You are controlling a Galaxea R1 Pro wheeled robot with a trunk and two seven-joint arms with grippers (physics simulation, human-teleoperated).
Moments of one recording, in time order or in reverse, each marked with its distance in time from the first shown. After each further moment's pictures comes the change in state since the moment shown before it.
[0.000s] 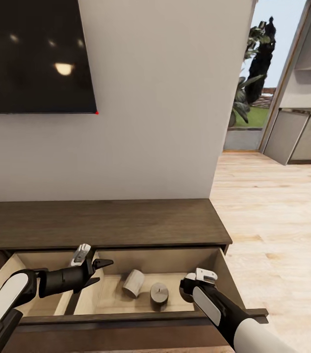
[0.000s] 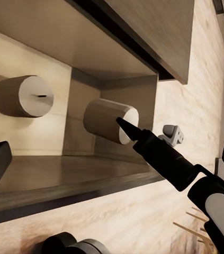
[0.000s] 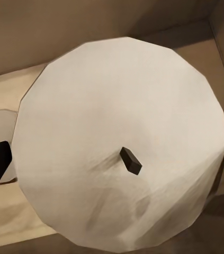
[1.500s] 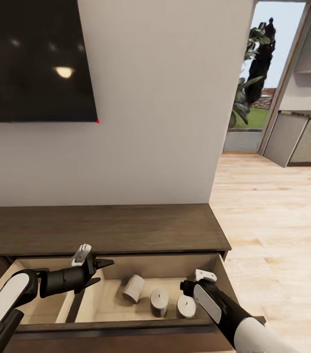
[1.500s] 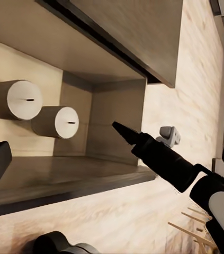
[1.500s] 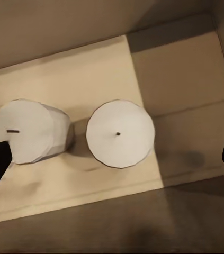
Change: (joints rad) left arm -0.001 -0.007 0.000 0.002 0.001 -0.002 0.007; right arm 0.000 0.000 -0.033 -0.012 -0.007 0.096 0.009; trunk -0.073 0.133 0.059
